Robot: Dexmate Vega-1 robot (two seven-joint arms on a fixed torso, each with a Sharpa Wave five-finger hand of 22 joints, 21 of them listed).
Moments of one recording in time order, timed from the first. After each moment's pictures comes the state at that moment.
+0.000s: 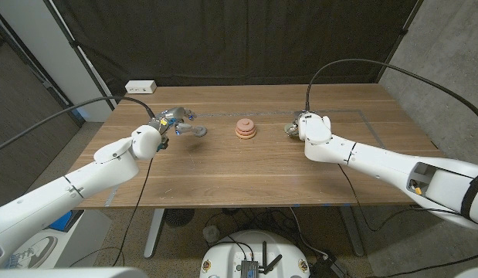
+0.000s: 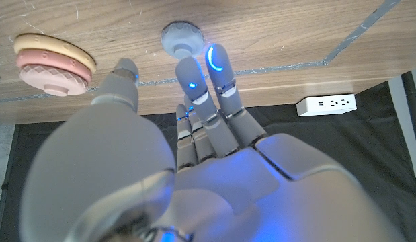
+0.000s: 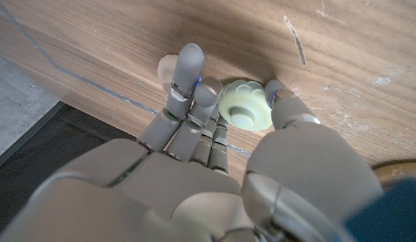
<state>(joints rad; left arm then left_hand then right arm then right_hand) 0.89 1.02 0.50 -1.97 0.25 0.48 0.09 0.92 -0.02 0.26 -0.16 0.32 0.45 0.04 0.22 0.22 0.54 -0.08 0.22 0.51 1.09 -0.20 1.37 0.49 0.77 -0.08 1.53 0.20 -0.30 -0.62 -1.19 -1.60 -0.66 -0.97 0.42 0.86 -0.08 0.51 -0.16 0.29 0.41 -0.03 0.24 0.24 0.50 -0.10 0.24 0.52 1.12 -0.21 1.27 1.20 1.01 -0.16 1.49 0.20</state>
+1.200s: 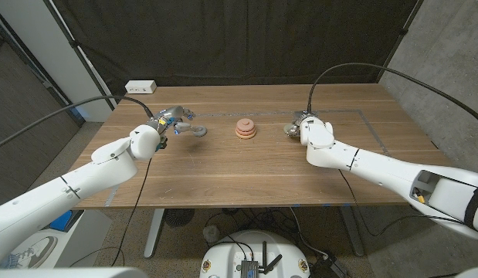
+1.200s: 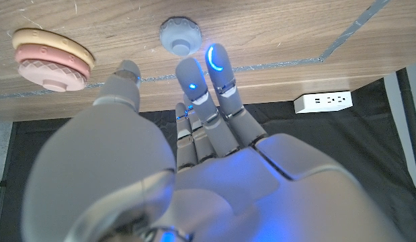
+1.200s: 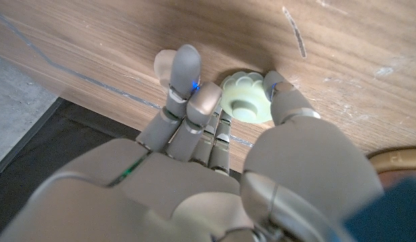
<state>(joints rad) 0.91 1.03 0.49 -2.00 0.23 0.50 0.11 0.91 -0.01 0.27 -0.15 0.32 0.47 0.04 0.22 0.23 0.56 -0.09 0.22 0.52 1.10 -0.20 1.37 0.50 0.77 -0.09 1.53 0.20 -0.37 -0.63 -1.13 -1.63 -0.63 -0.95 0.29 0.88 -0.04 0.55 -0.17 0.34 0.53 -0.03 0.29 0.24 0.61 -0.08 0.27 0.56 1.24 -0.22 1.39 1.23 1.09 -0.20 1.51 0.21</state>
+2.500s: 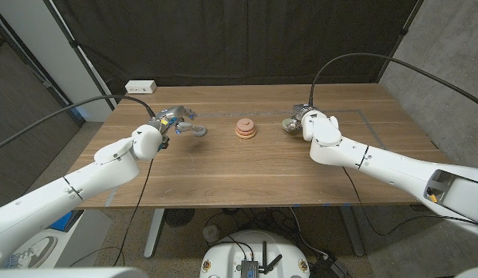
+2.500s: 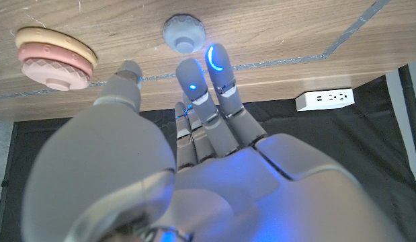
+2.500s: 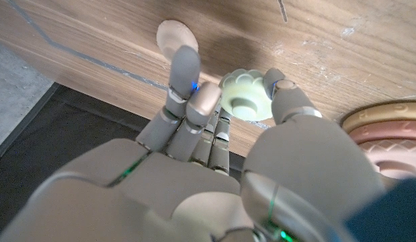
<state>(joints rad) 0.90 1.02 0.50 -2.01 0.25 0.52 0.11 0.91 -0.01 0.29 -0.16 0.33 0.48 0.04 0.22 0.23 0.57 -0.09 0.22 0.52 1.10 -0.20 1.37 0.51 0.78 -0.08 1.53 0.20 -0.37 -0.70 -1.12 -1.81 -0.66 -0.99 0.34 0.88 -0.04 0.56 -0.18 0.36 0.56 0.00 0.30 0.24 0.64 -0.06 0.25 0.58 1.24 -0.22 1.40 1.22 1.11 -0.20 1.51 0.21</state>
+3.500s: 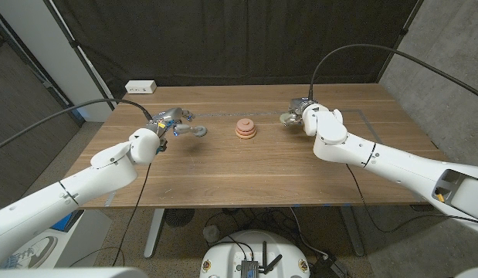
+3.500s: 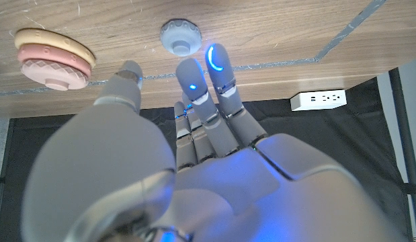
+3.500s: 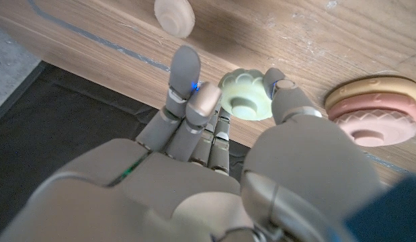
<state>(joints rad) 0.96 1.04 0.47 -2.03 0.24 0.51 0.16 0.91 -0.01 0.30 -0.16 0.33 0.49 0.03 0.22 0.23 0.58 -0.10 0.22 0.52 1.10 -0.20 1.37 0.51 0.78 -0.08 1.53 0.20 -0.38 -0.73 -1.07 -1.89 -0.72 -0.94 0.41 0.88 -0.04 0.56 -0.18 0.37 0.56 0.00 0.29 0.24 0.65 -0.06 0.24 0.60 1.24 -0.22 1.40 1.22 1.11 -0.20 1.51 0.22</state>
